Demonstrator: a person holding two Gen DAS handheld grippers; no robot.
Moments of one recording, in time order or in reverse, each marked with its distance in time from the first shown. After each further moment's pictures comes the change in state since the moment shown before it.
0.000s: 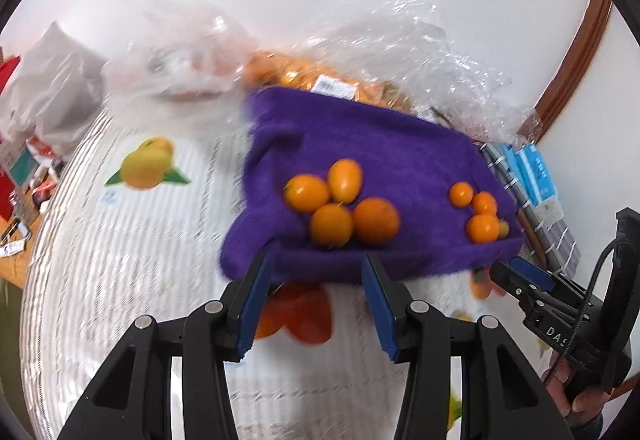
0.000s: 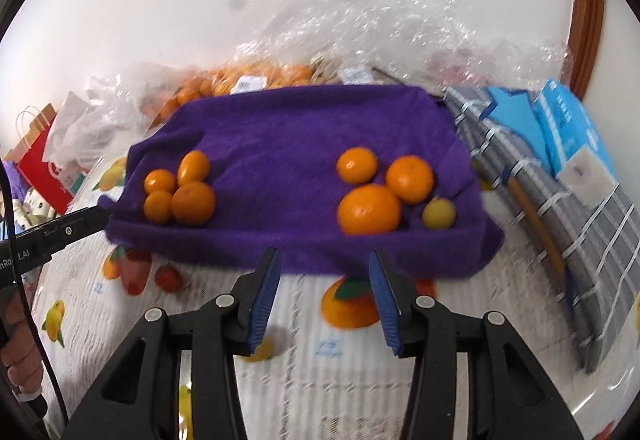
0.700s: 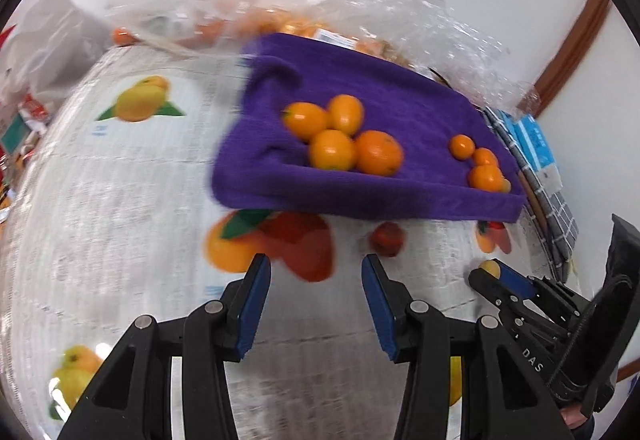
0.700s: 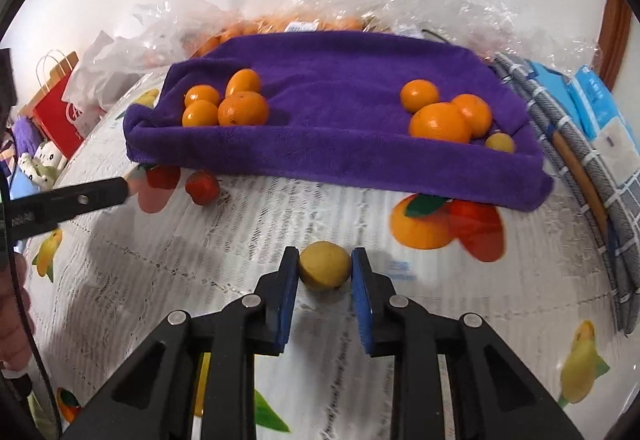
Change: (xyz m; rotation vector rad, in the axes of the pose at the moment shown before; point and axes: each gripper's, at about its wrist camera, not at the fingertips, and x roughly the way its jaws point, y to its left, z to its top) left arm 0.015 -0.007 -0.040 -0.010 0.078 -0.050; right arm 0.004 0.028 -0.053 -0.110 0.037 0.001
